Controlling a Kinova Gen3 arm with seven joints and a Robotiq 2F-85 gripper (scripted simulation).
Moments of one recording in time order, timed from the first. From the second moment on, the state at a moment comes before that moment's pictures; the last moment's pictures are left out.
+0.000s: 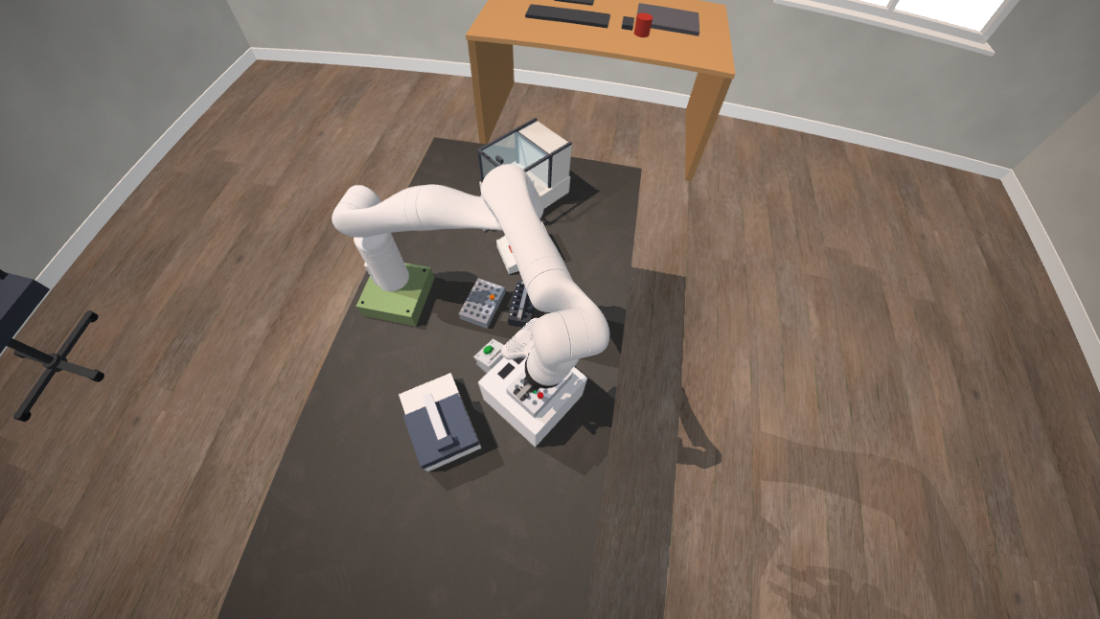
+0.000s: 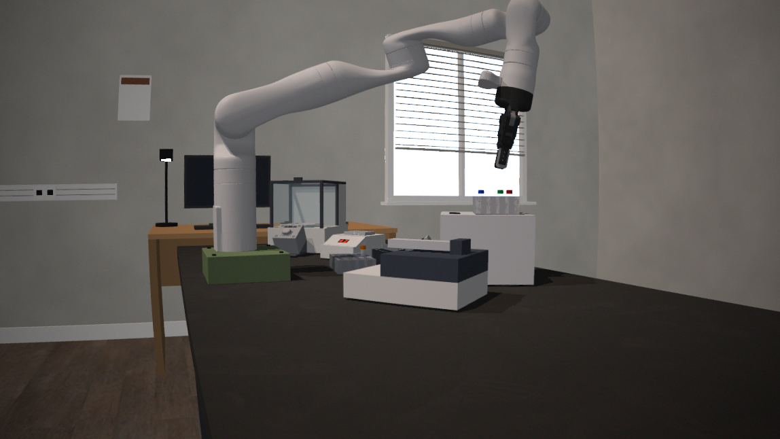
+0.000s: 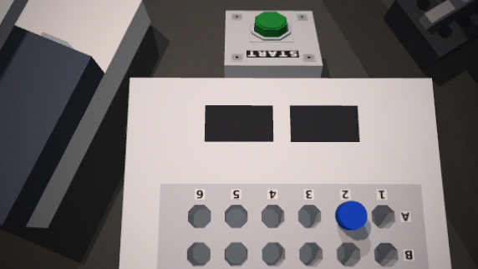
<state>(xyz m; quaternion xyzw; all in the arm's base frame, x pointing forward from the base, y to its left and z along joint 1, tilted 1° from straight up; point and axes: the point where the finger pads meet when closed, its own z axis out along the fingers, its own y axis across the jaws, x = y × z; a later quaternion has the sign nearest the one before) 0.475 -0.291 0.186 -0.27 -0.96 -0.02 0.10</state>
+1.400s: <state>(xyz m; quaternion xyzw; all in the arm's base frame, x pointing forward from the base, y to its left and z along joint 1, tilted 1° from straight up) 0.411 -0.247 0.197 -0.27 -0.96 -0.03 0.10</state>
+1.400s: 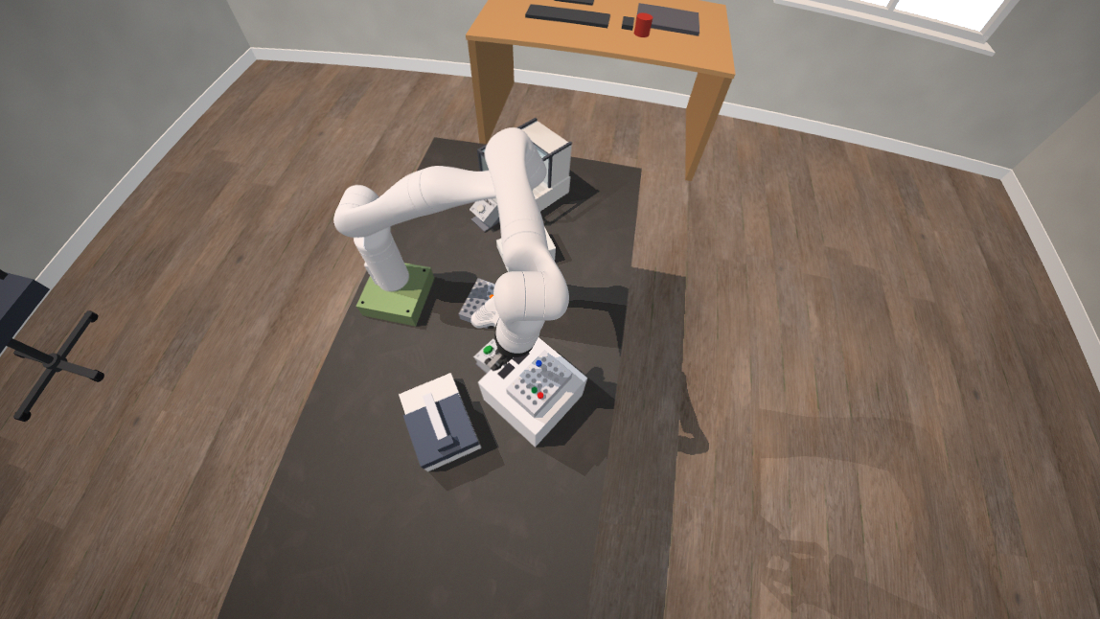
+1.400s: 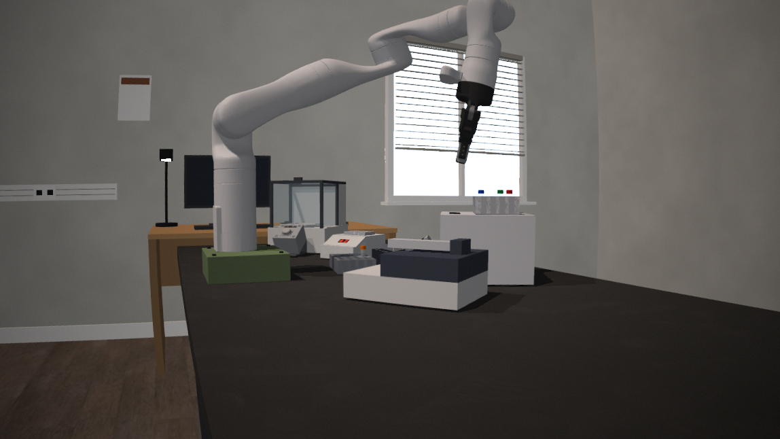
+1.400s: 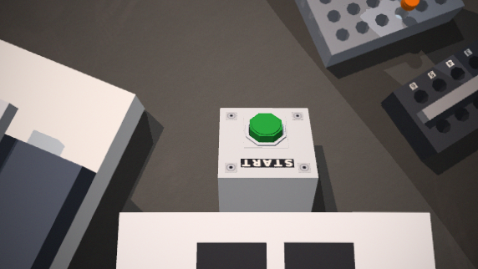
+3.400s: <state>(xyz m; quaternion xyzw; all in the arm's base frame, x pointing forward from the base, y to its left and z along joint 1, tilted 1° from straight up) 0.262 -0.144 0.197 -0.27 -0.96 -0.03 0.10</state>
